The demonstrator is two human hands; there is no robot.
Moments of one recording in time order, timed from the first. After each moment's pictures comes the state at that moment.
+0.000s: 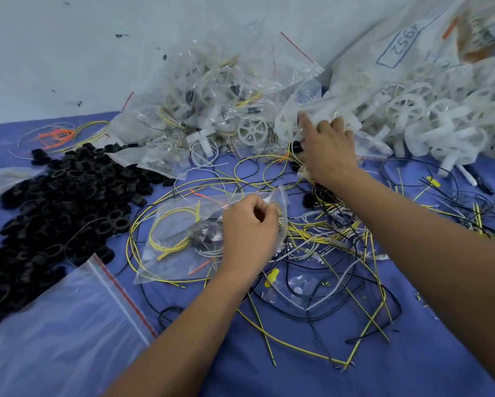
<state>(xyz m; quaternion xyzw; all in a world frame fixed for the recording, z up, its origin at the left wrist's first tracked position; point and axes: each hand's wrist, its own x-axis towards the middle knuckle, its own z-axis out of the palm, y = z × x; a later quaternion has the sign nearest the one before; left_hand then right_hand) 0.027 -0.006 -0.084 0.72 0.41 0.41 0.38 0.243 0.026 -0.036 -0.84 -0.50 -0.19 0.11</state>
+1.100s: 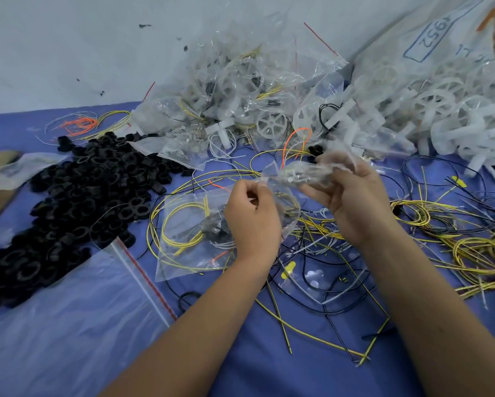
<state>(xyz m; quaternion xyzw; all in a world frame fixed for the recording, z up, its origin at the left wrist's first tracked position) 0.027 -0.007 -0.078 0.55 0.45 0.55 0.44 0.150 -0.062 -0.039 -0.47 -0.25 0.38 0.76</state>
